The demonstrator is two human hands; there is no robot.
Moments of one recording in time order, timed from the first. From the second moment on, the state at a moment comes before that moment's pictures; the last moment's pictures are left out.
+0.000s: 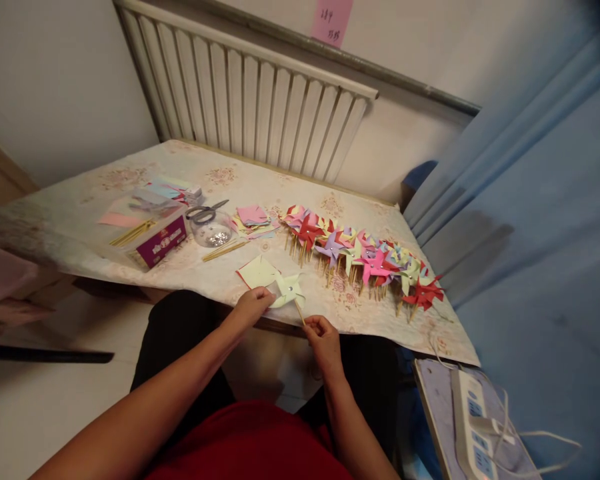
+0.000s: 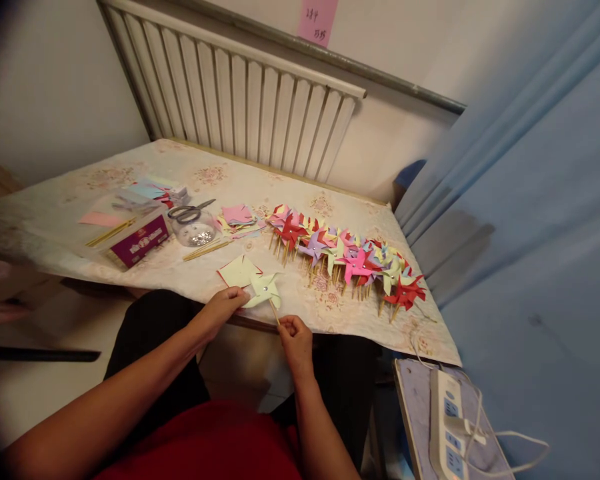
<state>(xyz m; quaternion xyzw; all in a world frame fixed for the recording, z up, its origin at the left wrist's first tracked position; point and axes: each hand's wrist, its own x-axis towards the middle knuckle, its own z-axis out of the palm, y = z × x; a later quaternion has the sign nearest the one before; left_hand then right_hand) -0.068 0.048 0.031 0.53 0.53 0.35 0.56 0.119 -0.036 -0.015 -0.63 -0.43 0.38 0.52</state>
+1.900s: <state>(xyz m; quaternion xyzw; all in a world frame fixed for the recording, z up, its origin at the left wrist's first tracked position) -0.016 0.029 0.011 0.35 0.44 0.36 0.74 0.107 -0.040 -0.016 -0.61 -0.39 0.43 0.54</state>
